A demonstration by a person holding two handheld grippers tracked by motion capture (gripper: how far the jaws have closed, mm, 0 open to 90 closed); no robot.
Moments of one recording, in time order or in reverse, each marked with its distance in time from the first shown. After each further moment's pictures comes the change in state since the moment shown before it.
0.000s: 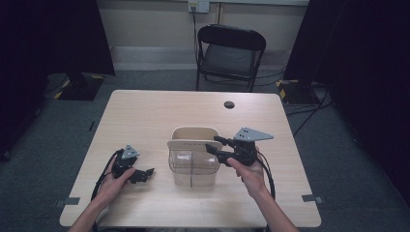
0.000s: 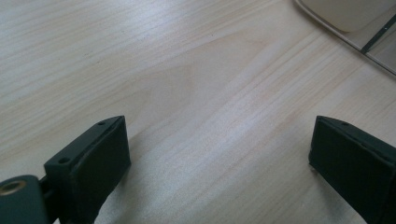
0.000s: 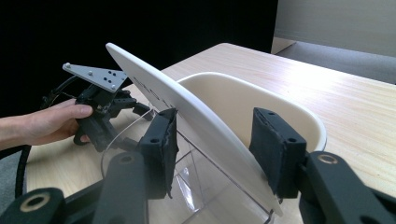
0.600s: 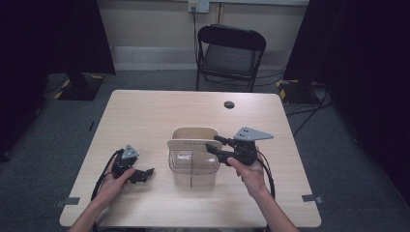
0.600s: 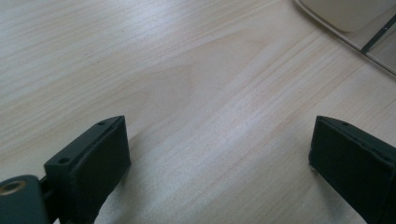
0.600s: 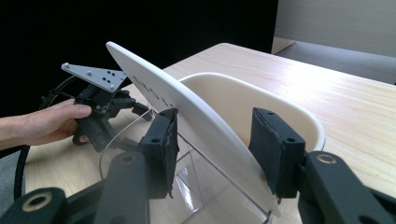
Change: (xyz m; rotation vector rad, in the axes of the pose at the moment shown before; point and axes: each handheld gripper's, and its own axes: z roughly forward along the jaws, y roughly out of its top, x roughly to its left) left arm 0.000 0.000 0.000 0.001 0.000 0.000; right arm -0.001 0.001 0.000 0.000 -0.004 -0.001
